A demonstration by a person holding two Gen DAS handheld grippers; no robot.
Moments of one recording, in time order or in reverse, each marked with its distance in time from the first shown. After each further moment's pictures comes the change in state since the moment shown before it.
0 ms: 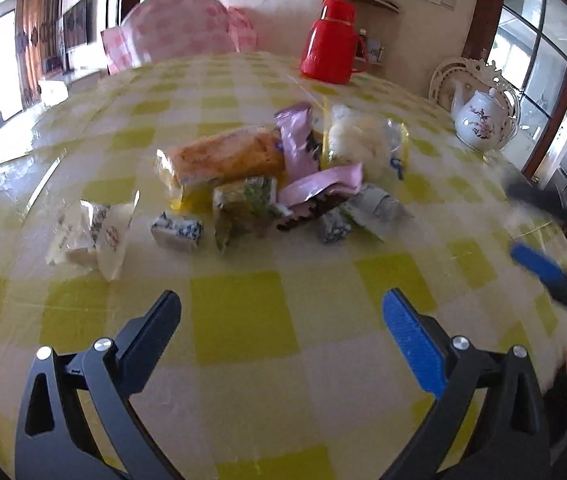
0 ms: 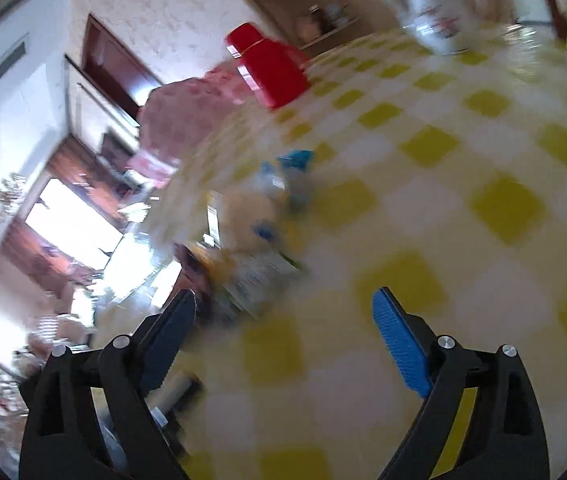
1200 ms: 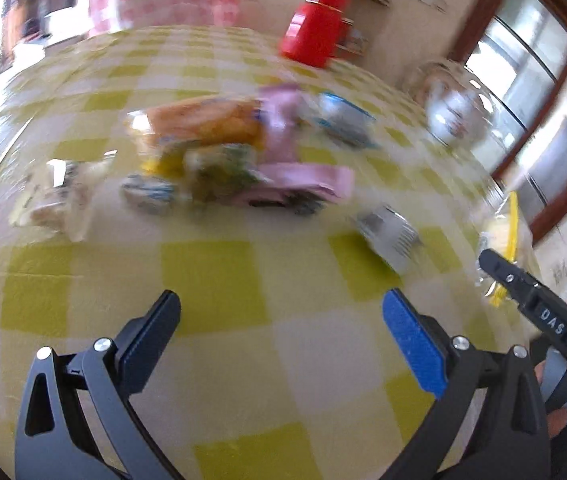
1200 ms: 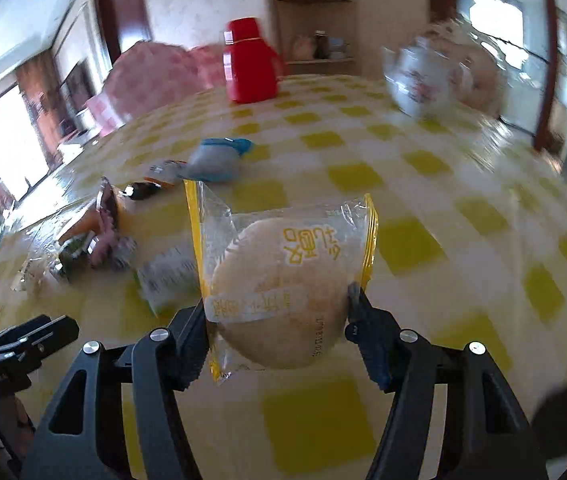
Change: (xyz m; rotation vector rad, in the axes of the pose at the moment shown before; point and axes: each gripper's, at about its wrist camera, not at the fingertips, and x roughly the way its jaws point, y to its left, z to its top) left arm 0.002 -0.002 -0.007 -0.006 0.061 -0.176; right arm -0.044 -0.017 -0.045 -0.306 -0.059 -0.371
